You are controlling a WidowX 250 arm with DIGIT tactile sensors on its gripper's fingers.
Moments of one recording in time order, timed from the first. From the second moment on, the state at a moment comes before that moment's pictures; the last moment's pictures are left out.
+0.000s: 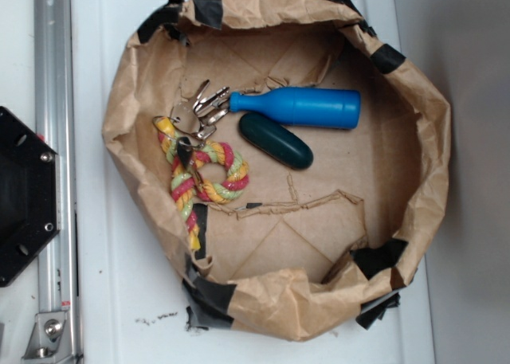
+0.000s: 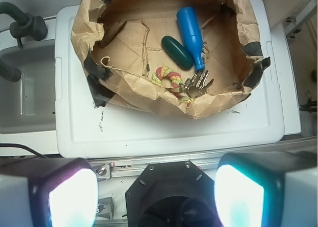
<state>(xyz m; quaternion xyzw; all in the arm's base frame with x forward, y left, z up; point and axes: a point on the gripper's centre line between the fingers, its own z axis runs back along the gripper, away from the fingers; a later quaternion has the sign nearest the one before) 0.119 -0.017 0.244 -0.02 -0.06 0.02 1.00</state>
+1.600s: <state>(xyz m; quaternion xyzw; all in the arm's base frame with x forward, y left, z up) 0.274 -0.026 0.139 -0.12 -0.12 0.23 0.96</state>
